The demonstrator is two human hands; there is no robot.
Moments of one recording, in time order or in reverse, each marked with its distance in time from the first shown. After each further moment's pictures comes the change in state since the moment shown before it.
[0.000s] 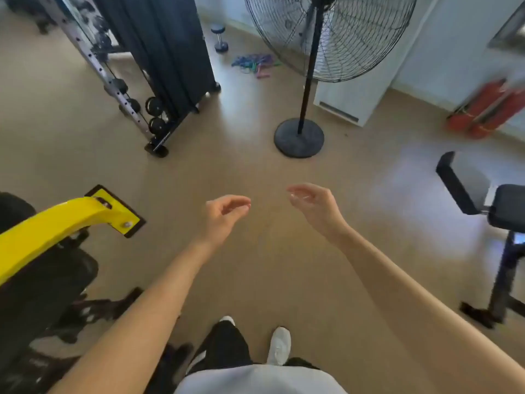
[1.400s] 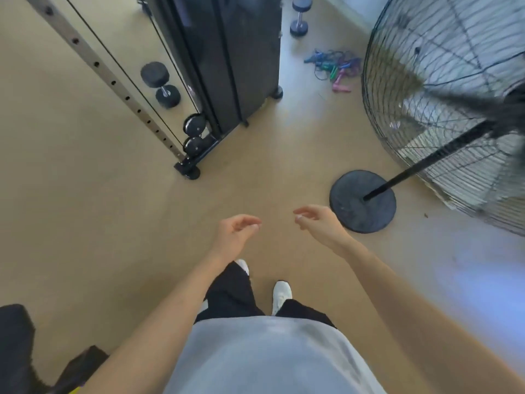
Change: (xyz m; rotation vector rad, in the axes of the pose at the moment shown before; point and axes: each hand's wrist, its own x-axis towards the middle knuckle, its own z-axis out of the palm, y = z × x) left_hand 0.631 -0.017 -0.186 -0.082 0.111 -0.400; right_hand 0.693 -0.061 0.184 -0.229 -0.497 0.320
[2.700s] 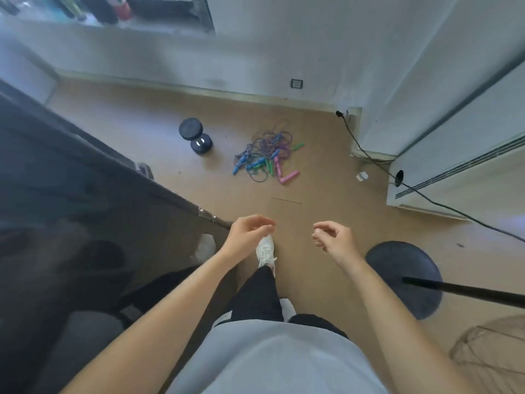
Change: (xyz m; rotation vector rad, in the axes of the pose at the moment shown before) left_hand 0.846 0.504 0.053 0.500 -0.663 0.199; right_hand 0.634 -0.253 -0.372 0.694 0.663 0.354
